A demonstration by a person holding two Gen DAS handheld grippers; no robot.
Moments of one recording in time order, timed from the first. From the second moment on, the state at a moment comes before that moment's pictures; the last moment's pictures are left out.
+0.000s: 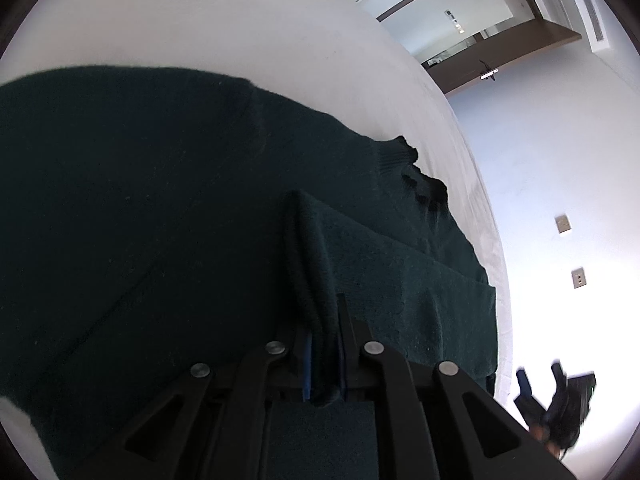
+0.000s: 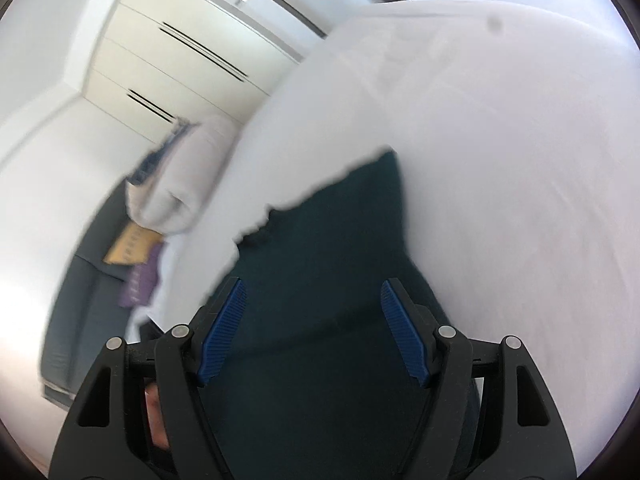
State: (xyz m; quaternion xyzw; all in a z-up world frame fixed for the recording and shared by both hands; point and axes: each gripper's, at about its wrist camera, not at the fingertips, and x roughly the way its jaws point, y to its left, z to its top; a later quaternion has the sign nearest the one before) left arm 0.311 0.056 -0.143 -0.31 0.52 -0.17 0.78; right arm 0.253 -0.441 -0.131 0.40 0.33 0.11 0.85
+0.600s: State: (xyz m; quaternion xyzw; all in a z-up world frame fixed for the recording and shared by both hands) left arm 0.304 0.061 -0.150 -0.31 0.49 -0.21 0.79; right arm 0.378 -0.455 -0.186 0.48 0.41 0.16 0.76
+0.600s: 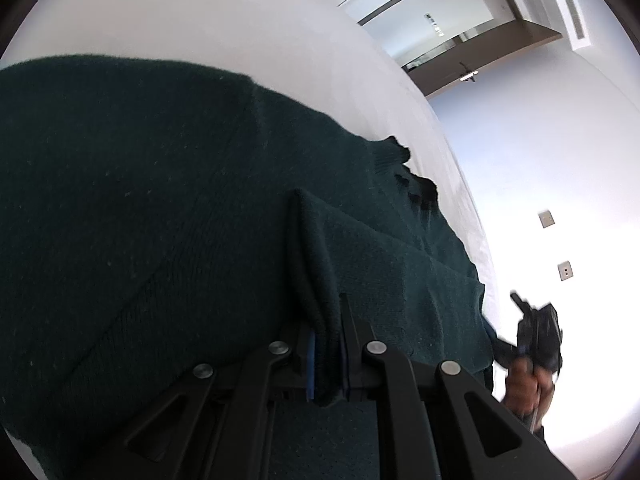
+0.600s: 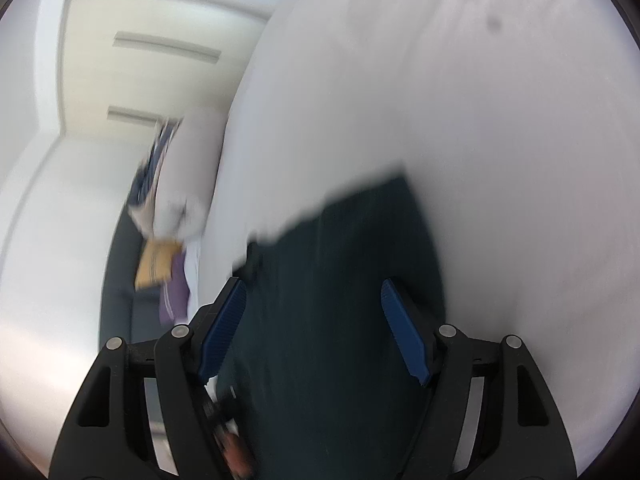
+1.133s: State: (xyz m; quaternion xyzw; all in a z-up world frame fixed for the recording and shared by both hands) left arm 0.119 0.282 -0.119 -0.54 0.30 -0.04 0.78; right arm 0.200 -0.364 -0.136 0.48 0.38 0.21 0.76
